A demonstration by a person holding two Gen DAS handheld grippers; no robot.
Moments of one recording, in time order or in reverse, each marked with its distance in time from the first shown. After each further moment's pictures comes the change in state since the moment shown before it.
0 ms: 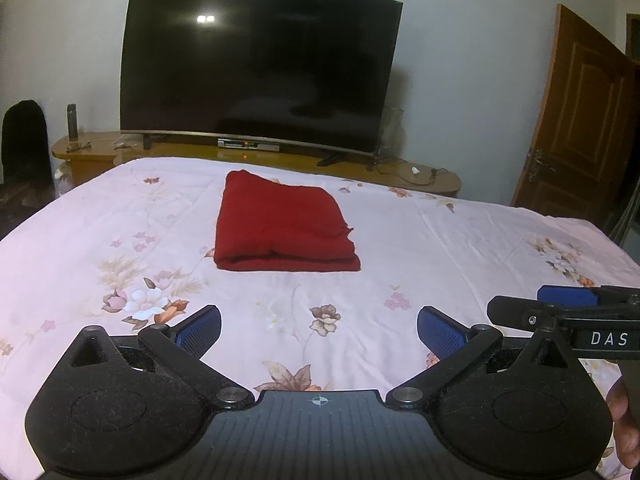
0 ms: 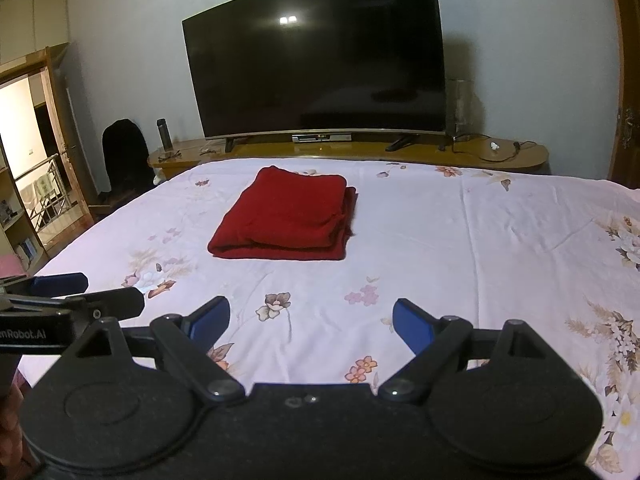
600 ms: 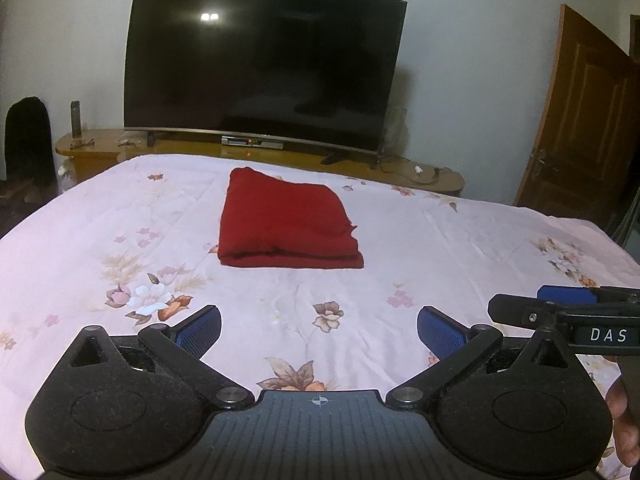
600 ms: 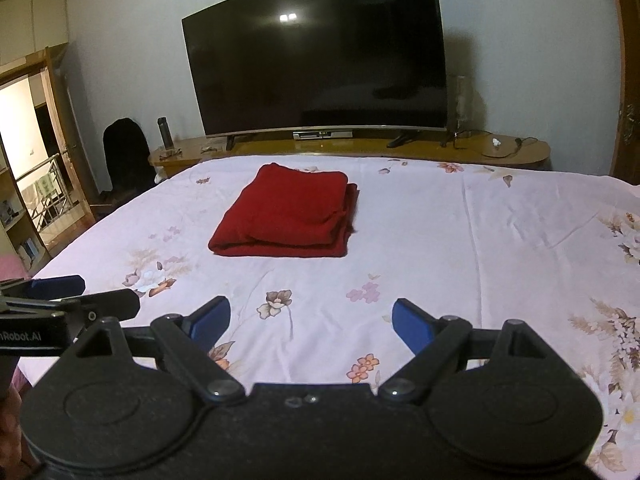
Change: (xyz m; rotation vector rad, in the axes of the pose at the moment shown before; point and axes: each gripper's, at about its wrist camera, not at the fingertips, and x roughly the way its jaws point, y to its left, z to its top) left arm -0.001 0.002 -0.003 -0.008 0.005 0.009; right arm 0.003 0.002 0.002 0.005 0.008 0.005
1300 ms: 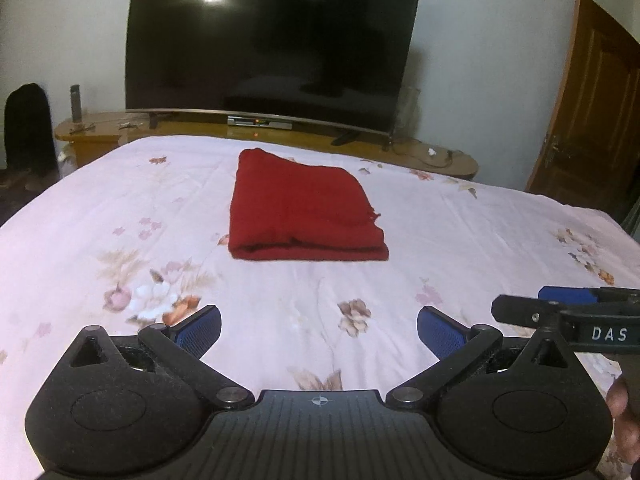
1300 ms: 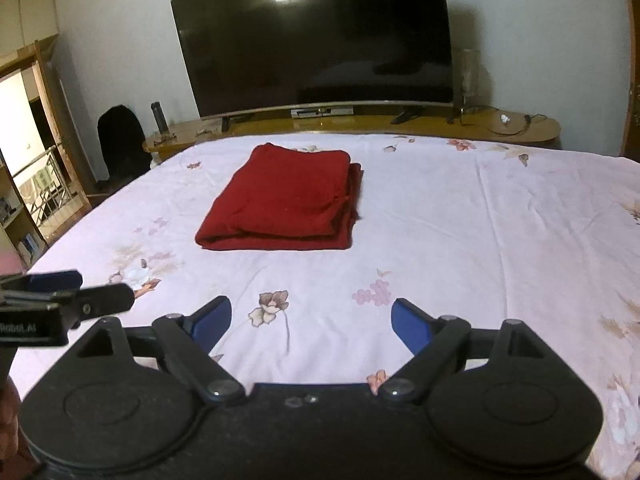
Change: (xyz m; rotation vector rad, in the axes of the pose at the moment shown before) left arm 0.043 0.021 0.009 -0.010 0.062 0.019; right arm 0.050 -0.009 0.009 0.022 0.065 0.021
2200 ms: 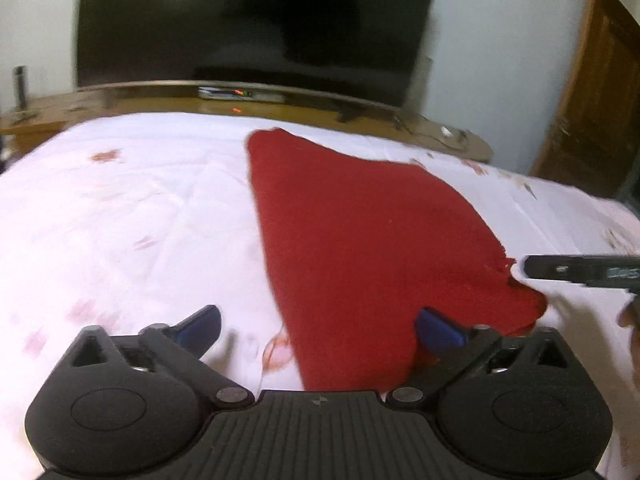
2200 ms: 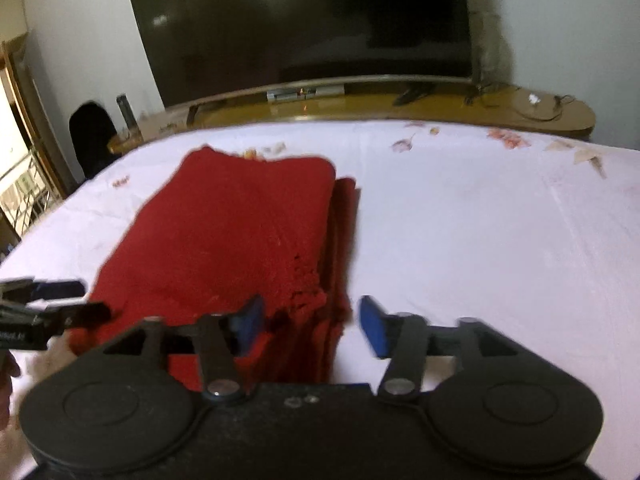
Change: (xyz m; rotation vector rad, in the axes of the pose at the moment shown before) left arm 0.240 0.106 0.081 0.035 0.077 -0.096; right arm 0.226 -0.043 0.084 0.046 0.049 -0.007
